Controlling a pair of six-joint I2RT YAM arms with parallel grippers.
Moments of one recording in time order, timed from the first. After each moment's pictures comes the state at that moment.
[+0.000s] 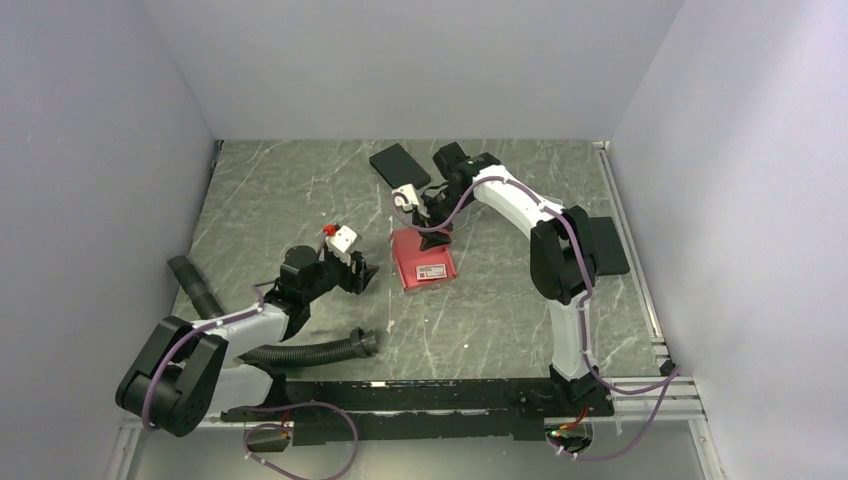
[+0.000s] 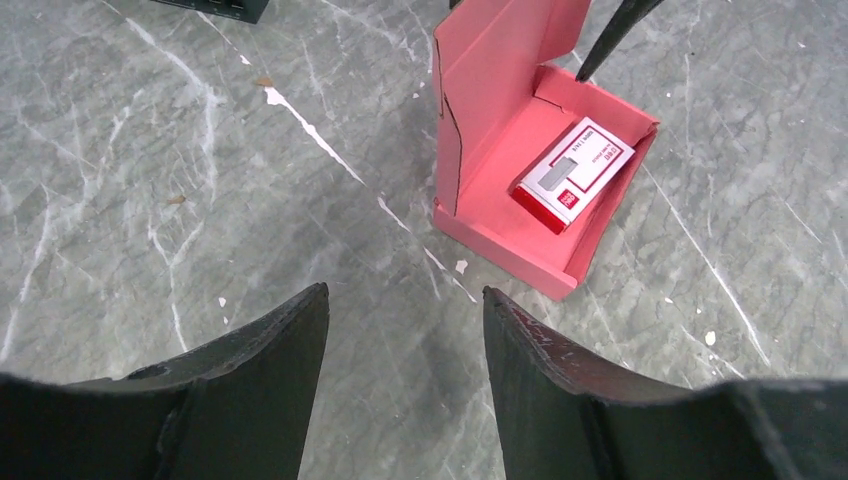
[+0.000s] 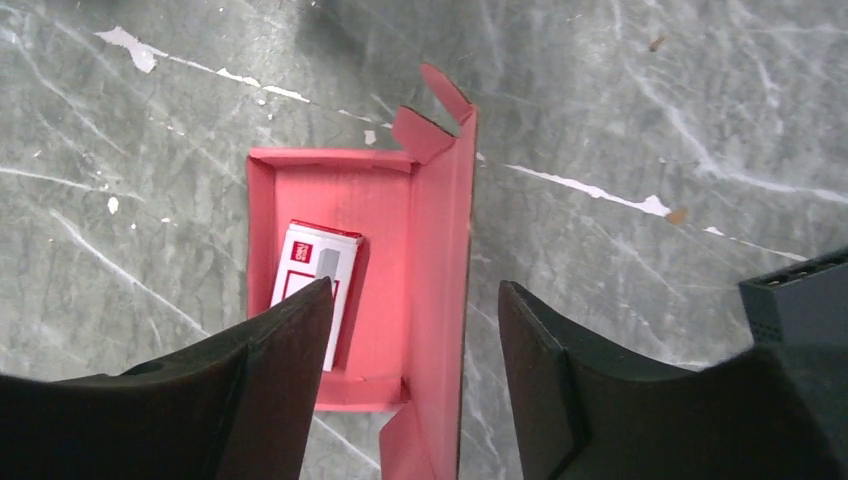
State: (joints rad) left arm -0.42 1.22 0.31 0.64 0.32 0.02; right arm 0.51 2.08 1.77 -0.96 -0.80 -1.26
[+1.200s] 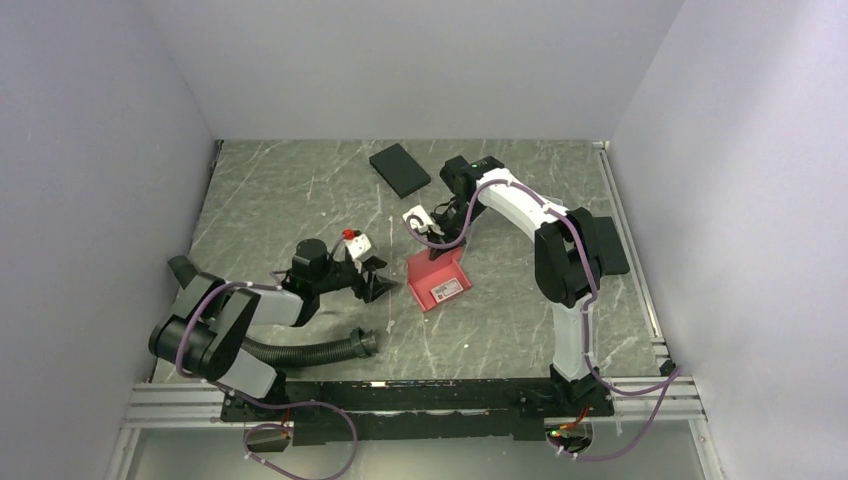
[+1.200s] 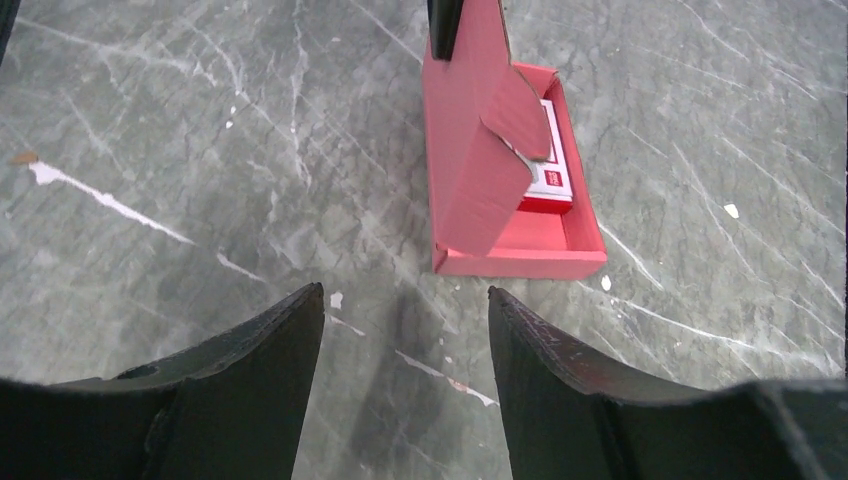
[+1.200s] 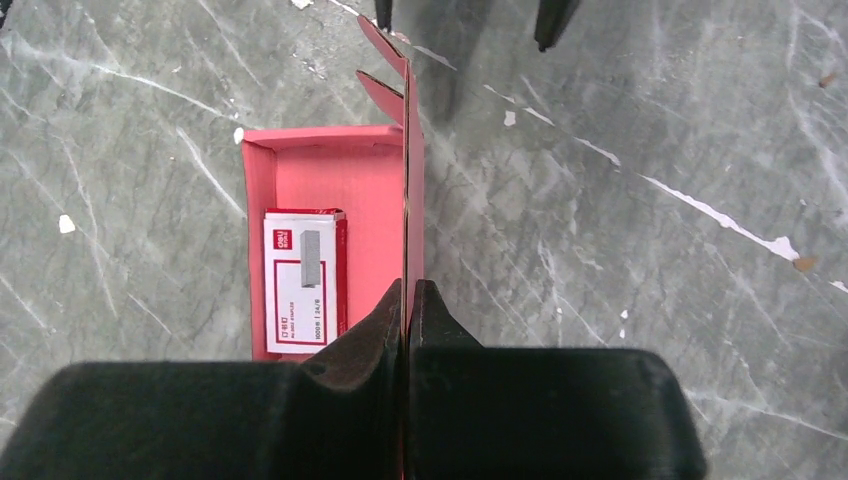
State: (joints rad) left arm -0.41 1.48 0.35 0.83 0.71 0.09; right arm 0.51 2.05 1.72 -1.20 -0.80 -1.55
